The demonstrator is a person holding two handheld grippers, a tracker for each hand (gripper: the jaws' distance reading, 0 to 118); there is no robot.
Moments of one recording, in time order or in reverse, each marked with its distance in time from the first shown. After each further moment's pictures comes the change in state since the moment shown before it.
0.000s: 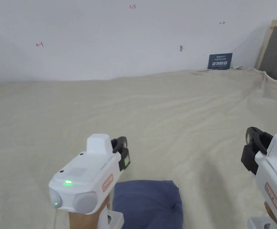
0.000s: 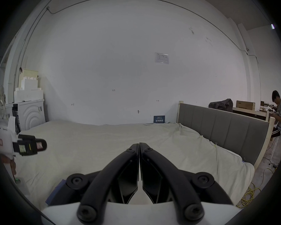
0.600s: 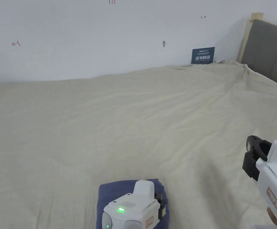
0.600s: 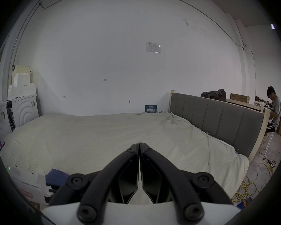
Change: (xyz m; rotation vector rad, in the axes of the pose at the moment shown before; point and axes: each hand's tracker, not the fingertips) left arm 0.096 -0.127 -0.068 -0.469 -0.222 -0.010; right arm 0.040 -0.022 0.000 -0.099 -0.065 -0.011
